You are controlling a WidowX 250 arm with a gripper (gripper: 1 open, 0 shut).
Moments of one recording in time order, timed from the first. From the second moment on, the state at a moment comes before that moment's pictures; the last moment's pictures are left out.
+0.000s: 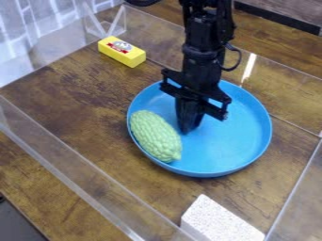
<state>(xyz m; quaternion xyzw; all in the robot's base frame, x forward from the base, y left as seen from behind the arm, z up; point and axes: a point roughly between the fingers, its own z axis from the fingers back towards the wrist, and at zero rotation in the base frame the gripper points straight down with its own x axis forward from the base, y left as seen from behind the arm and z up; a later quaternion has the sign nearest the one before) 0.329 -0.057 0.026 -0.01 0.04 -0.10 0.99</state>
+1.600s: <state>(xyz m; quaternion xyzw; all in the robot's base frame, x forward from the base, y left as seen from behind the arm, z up) 0.314 -0.017 0.128 0.05 0.01 -0.05 1.00</state>
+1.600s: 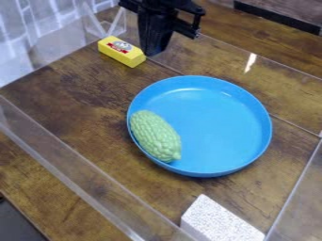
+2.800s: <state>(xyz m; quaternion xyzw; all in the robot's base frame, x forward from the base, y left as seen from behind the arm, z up) 0.329 -0.012 0.116 0.07 0.00 -0.08 0.99</state>
